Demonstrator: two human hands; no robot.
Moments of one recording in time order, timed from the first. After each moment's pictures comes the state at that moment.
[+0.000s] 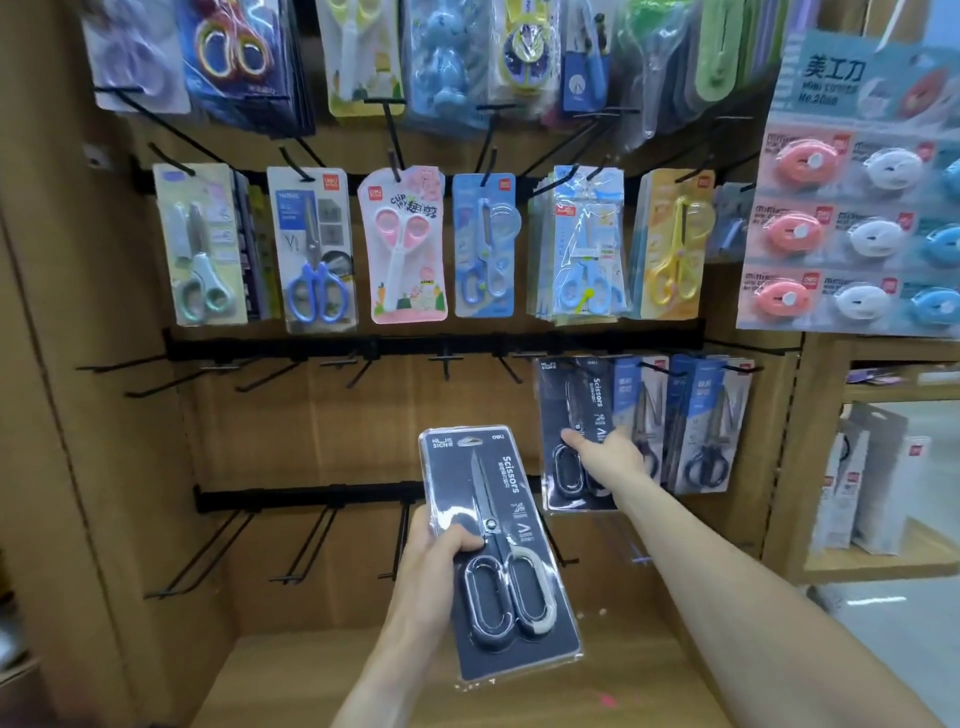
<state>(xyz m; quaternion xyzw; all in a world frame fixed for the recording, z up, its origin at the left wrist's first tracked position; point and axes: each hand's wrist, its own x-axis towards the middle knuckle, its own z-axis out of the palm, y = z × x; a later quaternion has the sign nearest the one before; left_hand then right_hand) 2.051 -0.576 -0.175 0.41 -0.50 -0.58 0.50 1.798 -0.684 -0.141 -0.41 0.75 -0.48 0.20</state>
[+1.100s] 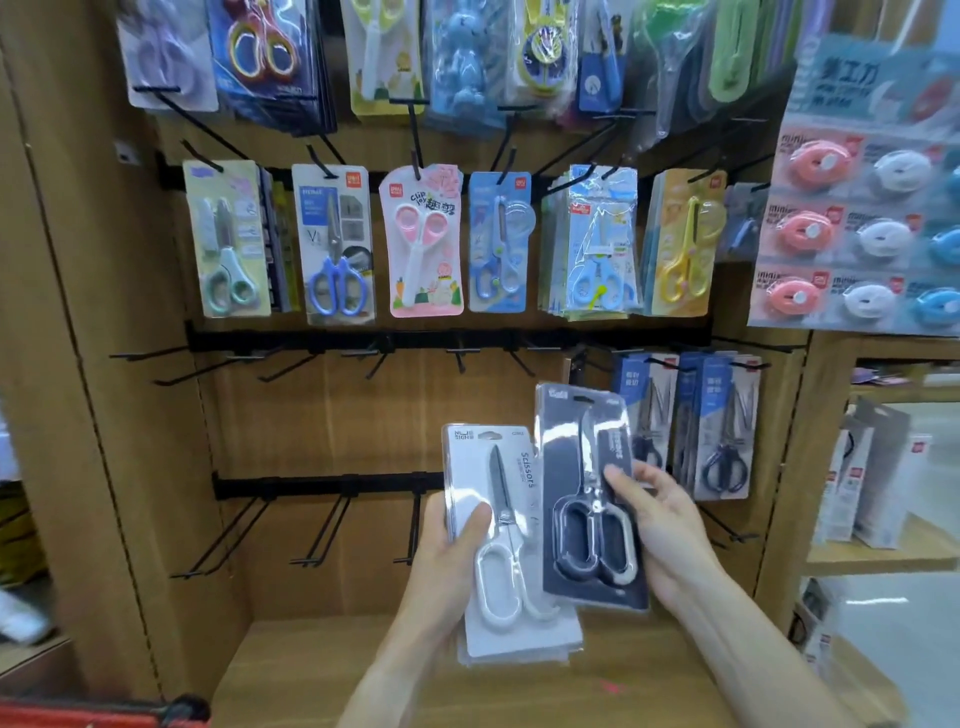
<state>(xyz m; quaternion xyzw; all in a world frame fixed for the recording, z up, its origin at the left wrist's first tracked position) 2.059 -0.577 -0.188 0.36 -0.52 -0.59 0.51 1.840 -0.558 -0.160 -0.34 0.46 -0.70 0.42</state>
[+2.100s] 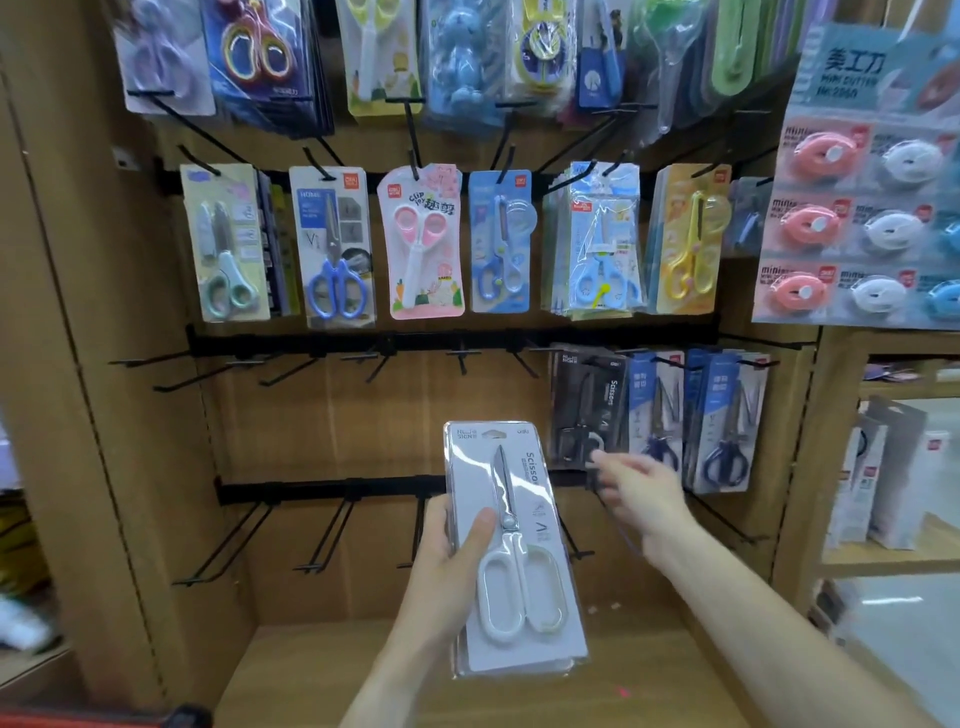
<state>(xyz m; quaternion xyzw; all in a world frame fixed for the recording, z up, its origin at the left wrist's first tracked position) 2.060 -0.576 -0.187 0.35 -0.53 -0.56 0.53 1.833 -0.606 -0.152 -0.34 0.62 -0.63 0.32</state>
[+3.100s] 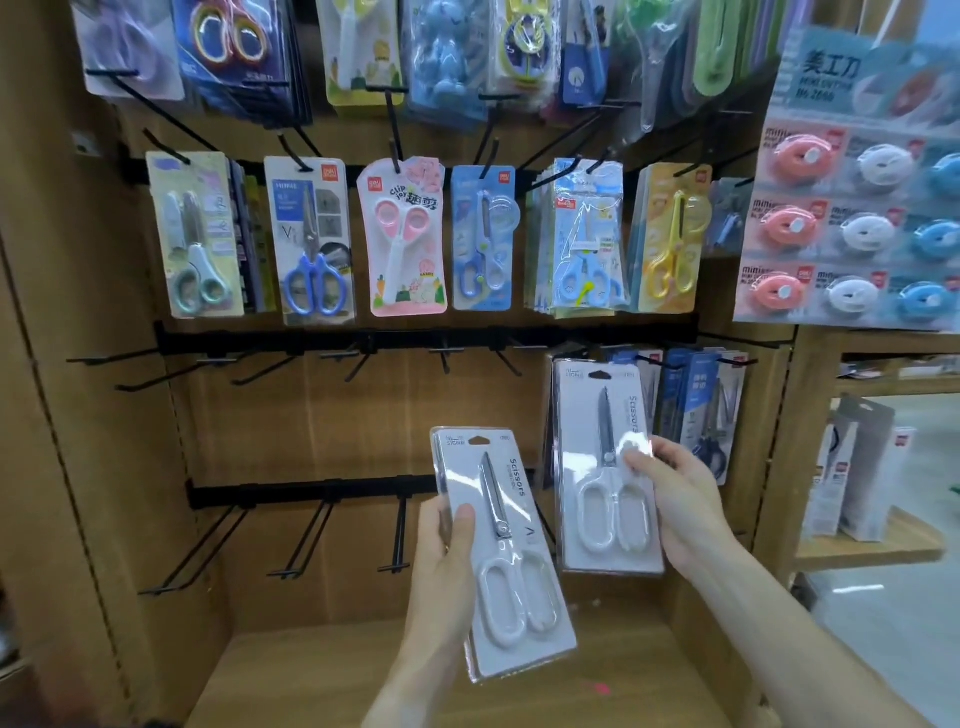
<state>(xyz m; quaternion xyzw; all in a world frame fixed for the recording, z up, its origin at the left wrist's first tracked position) 2.038 -0.572 -0.188 0.35 -0.50 -0.55 0.57 1.808 -0.572 -0.147 -0.34 0.52 -0.72 0.33</state>
